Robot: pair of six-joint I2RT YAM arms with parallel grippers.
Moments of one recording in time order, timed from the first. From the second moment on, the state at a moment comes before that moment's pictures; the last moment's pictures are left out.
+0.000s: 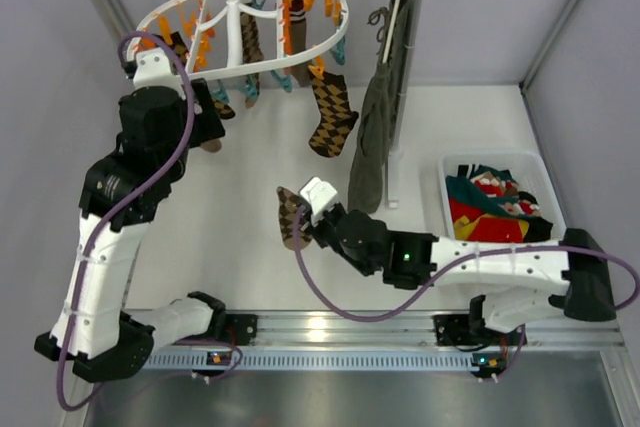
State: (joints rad) left arm -0.41 1.16 1.78 -0.97 -0.59 -0.29; right arm 1.38 1.37 1.01 0.18 0.57 -0.08
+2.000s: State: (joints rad) left arm -0.41 0.37 0.91 -0.85 -0.45 -0.47; right arm 0.42 0.85 0.82 -0.21 -0.18 0.34
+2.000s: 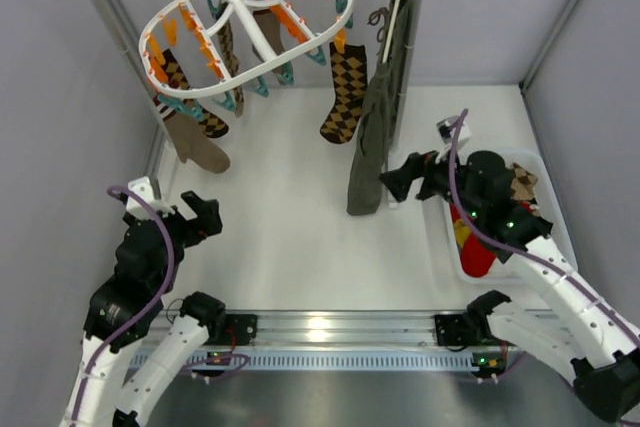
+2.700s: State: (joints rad) left arm -0.41 0.38 0.93 -0.85 -0.60 -0.49; right arm 1.12 1.42 1.08 0.26 0.00 0.24
